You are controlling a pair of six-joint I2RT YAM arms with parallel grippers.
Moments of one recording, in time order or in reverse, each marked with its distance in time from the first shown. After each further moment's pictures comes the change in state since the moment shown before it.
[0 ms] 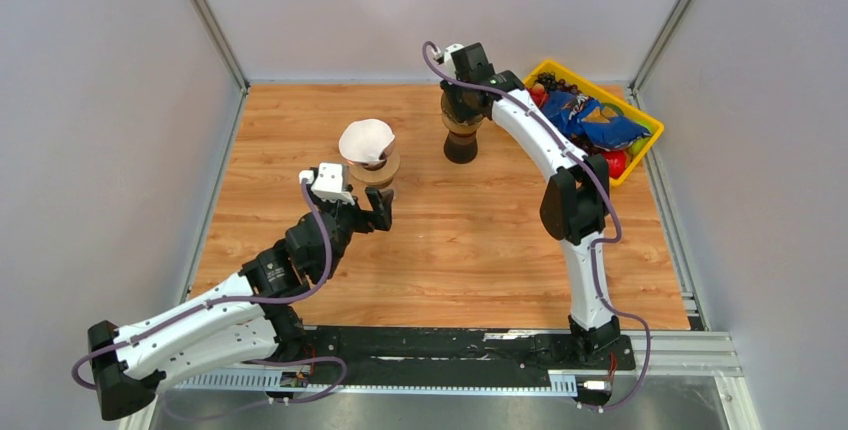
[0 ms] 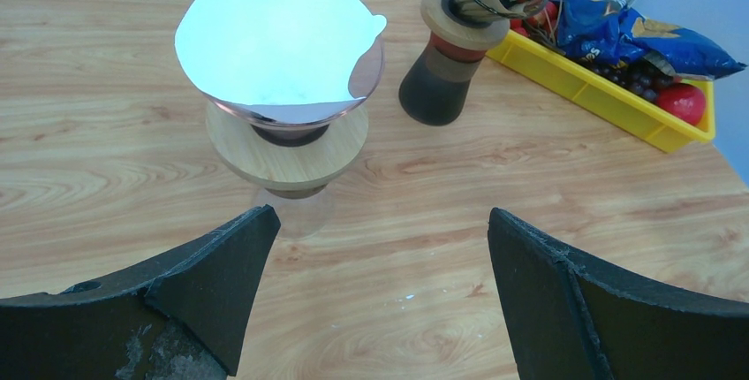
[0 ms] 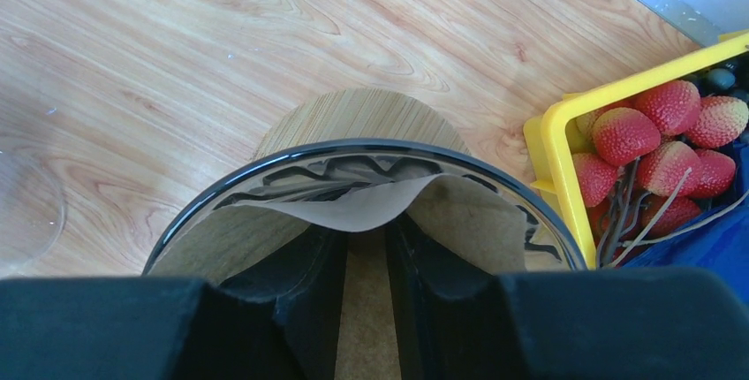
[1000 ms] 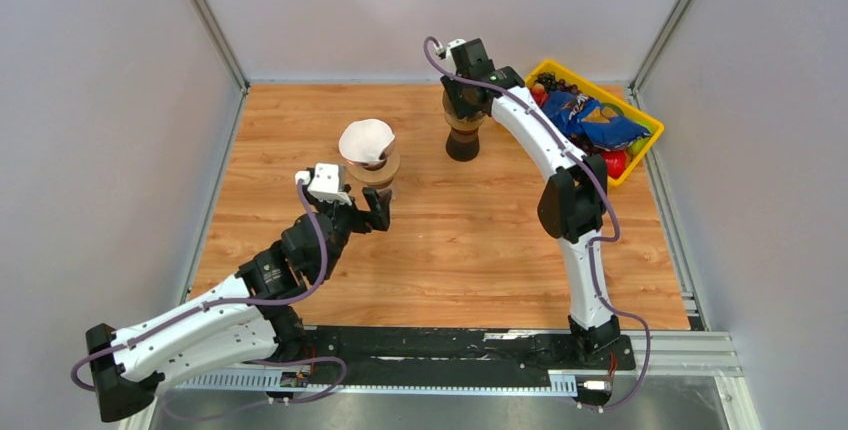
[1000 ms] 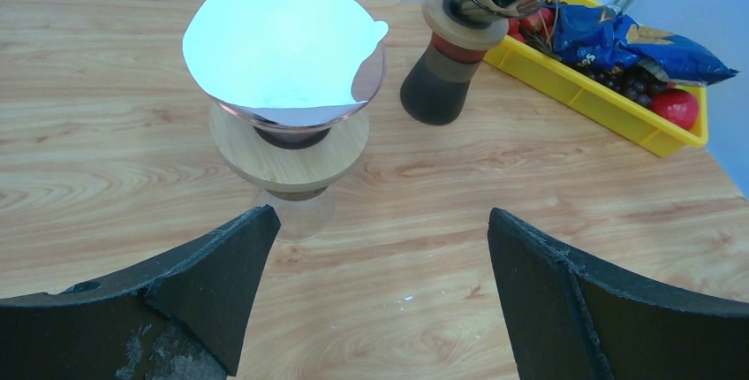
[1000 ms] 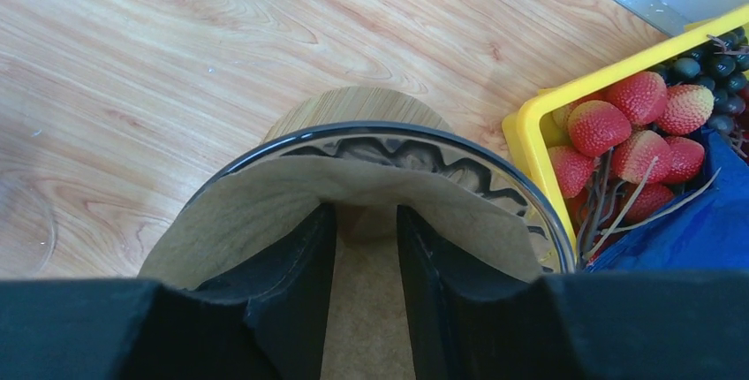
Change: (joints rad) left arm 0.000 -0.018 0.000 -0.008 -0.001 0.002; right arm -0.002 0.026 0.077 -0.046 0.043 0.016
